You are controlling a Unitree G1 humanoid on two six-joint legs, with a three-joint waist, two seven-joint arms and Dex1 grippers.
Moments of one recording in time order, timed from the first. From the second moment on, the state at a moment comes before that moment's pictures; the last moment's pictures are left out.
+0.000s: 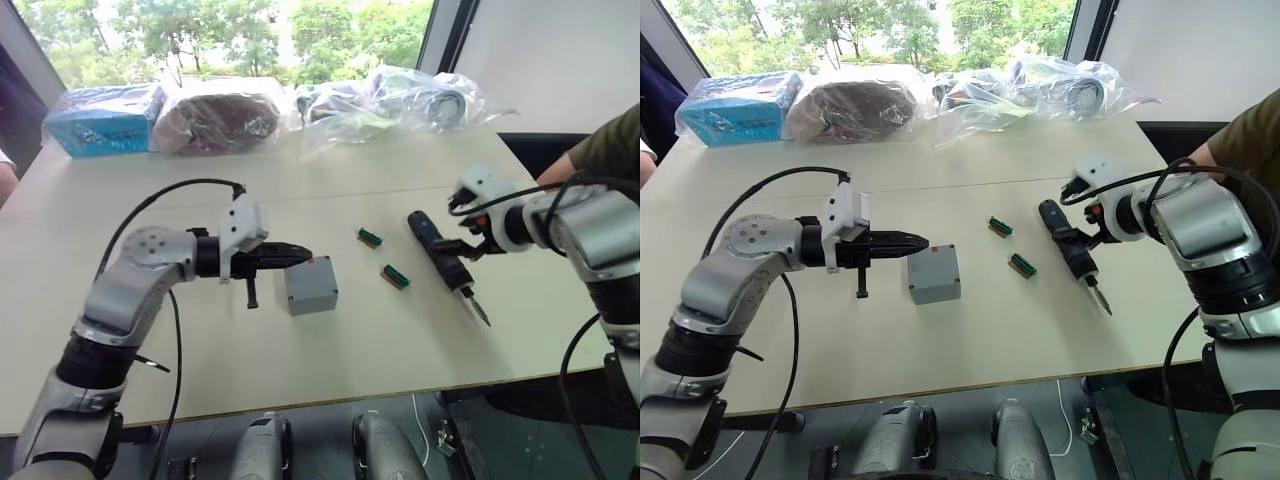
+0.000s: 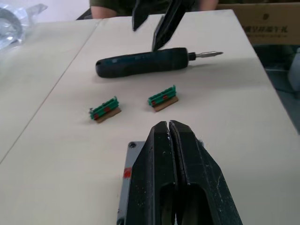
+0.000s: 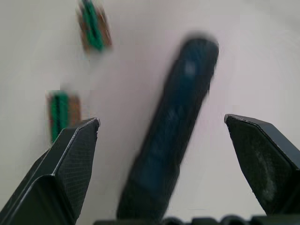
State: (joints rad) left arm -0.53 0.64 -0.11 -0.23 -0.43 0.45 -1.08; right arm -0.88 -0.94 0.34 0.03 0.26 1.30 0.84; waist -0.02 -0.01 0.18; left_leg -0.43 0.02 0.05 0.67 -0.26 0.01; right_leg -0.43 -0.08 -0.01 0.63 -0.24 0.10
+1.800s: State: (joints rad) left arm -0.51 0.66 -0.14 -0.08 -0.34 0.36 -1.11; right arm -0.70 -0.19 -0.09 -0.28 0.28 0.66 0.58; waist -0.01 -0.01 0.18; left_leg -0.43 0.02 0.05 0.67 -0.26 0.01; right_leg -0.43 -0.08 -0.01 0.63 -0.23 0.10
